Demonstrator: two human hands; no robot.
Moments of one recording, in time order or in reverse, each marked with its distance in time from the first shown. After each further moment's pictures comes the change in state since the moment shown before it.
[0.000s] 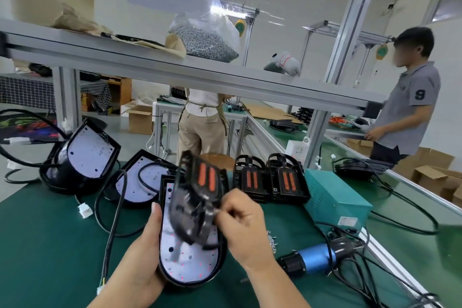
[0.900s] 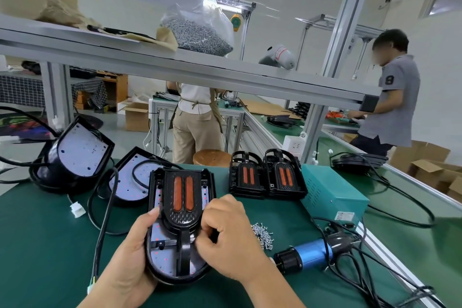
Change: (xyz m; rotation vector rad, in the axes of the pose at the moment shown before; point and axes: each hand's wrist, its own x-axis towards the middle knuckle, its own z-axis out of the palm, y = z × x) left_hand -0.006 0.001 0.001 -0.058 -0.134 0.073; right_hand -0.010 0.009 -0.003 -0.590 -0.291 -0.204
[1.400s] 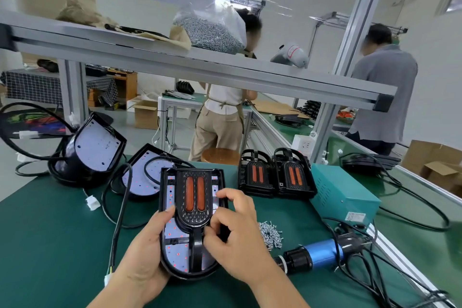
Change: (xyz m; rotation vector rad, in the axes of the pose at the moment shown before) left_hand -0.002 -0.005 -0.005 -0.015 0.127 -0.017; right_hand -0.013 0.001 0.009 0.118 -0.037 0.213
